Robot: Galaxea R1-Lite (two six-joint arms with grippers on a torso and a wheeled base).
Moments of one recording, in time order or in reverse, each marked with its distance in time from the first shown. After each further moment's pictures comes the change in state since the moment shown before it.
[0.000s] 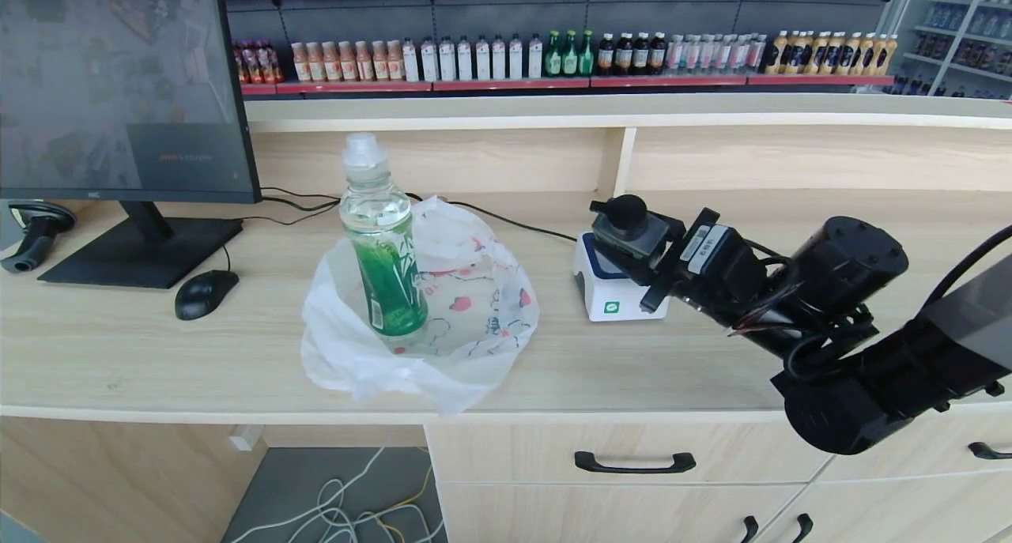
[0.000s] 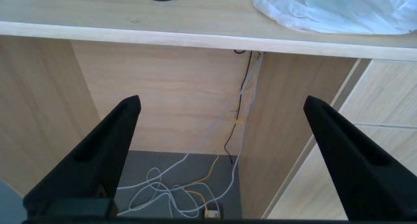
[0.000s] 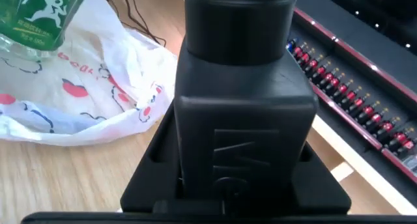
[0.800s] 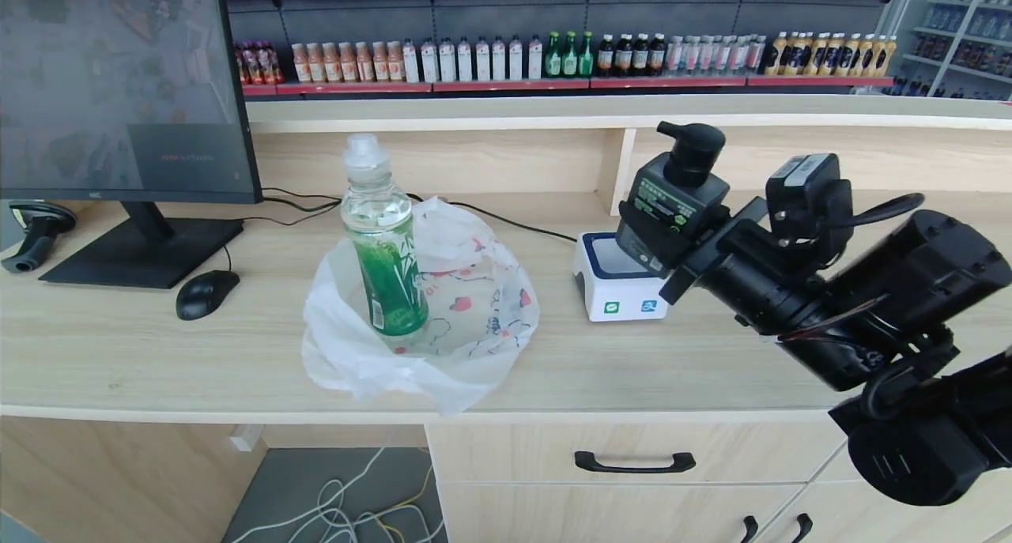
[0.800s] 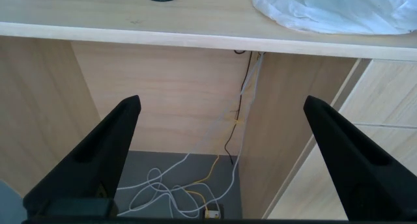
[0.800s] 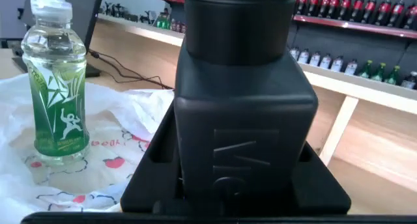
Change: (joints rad) left arm -0.001 0.000 0.000 -0.001 0.000 0.001; right arm 0.086 -0.176 0.149 -0.001 -0.290 0.480
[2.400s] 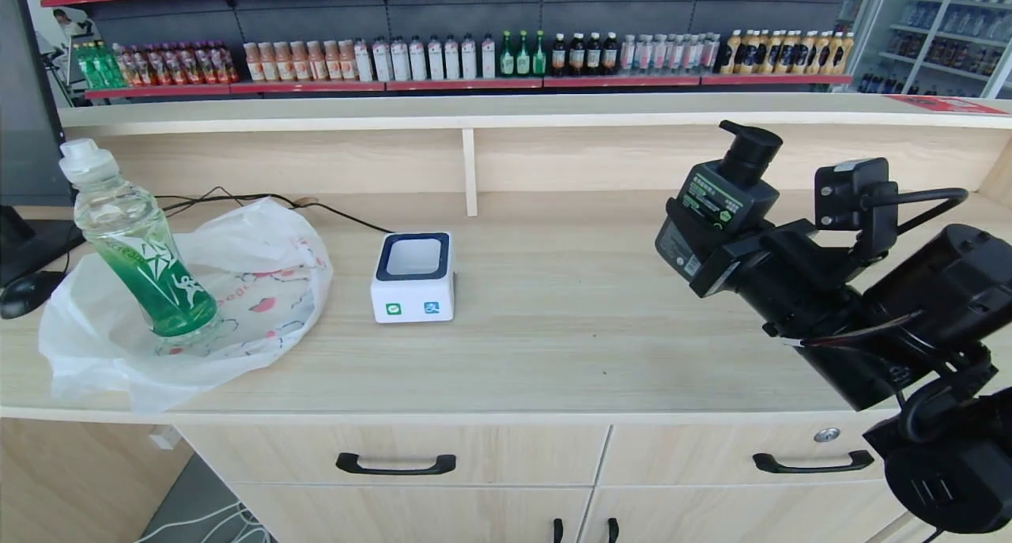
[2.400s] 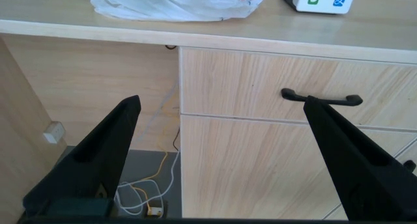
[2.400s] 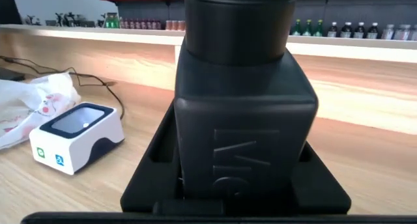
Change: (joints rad) left arm 0.000 0.000 0.000 0.001 0.001 -0.019; right arm -0.002 -0.065 0.098 0.005 -0.264 0.185
